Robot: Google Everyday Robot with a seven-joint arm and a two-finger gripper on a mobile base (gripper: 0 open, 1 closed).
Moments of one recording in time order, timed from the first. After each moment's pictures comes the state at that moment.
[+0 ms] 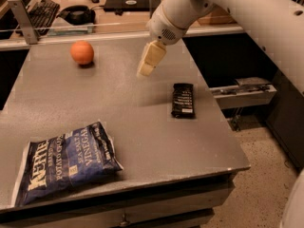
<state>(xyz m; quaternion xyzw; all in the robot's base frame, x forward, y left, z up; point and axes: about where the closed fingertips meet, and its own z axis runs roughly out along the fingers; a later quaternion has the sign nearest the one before) 0.652 0.013 0.926 -0.65 0.68 0.09 0.31</state>
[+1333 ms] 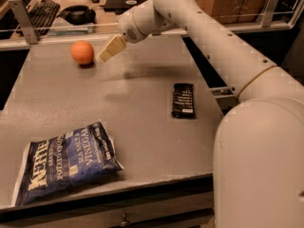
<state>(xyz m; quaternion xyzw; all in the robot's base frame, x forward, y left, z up) 0.756 0.130 0.911 -0.58 0.65 0.21 0.45</state>
